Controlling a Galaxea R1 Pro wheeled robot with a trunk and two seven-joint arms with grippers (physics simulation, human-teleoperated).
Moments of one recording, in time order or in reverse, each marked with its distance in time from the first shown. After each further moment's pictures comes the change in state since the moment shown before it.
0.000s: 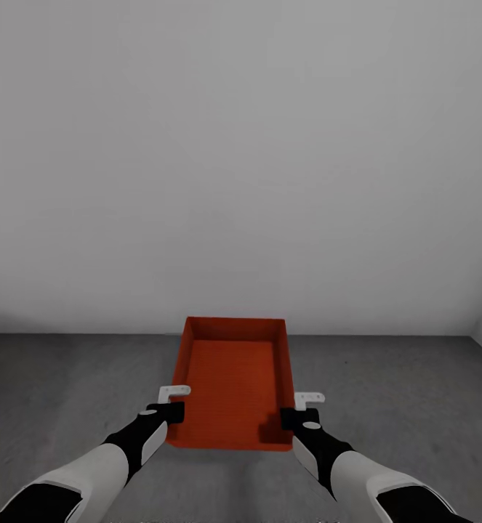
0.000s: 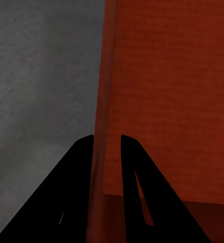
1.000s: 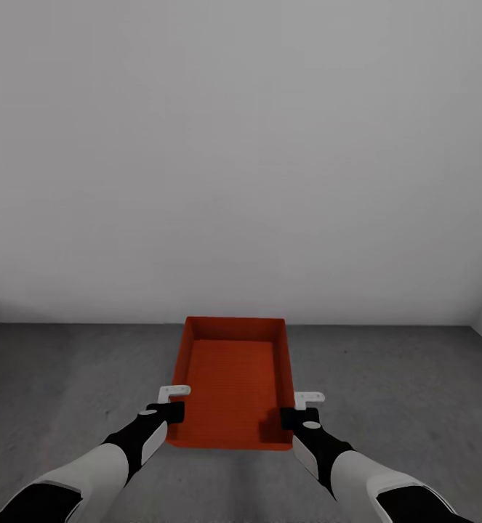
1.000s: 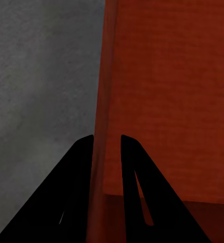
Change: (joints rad) left arm 0.000 0.000 0.002 0.000 0.000 -0.002 -0.001; right arm 0.000 -0.001 0.002 -0.003 0.000 0.001 0.001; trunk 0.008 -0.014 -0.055
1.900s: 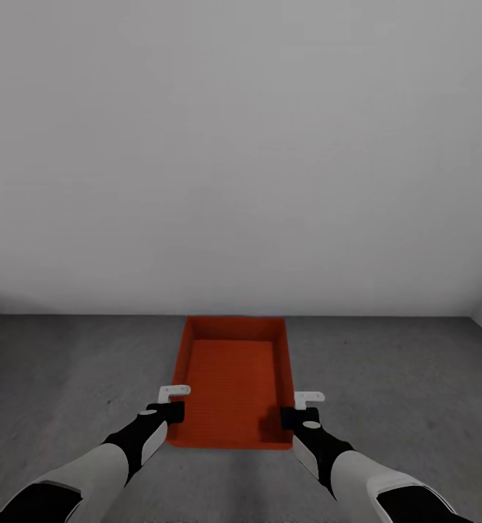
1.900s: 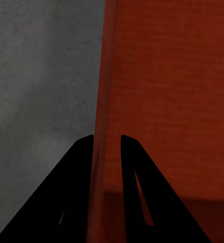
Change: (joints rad) left arm 0.000 0.000 0.001 0.000 0.000 -0.003 0.000; right arm 0.000 0.000 0.002 -0.002 0.000 0.000 0.000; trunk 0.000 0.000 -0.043
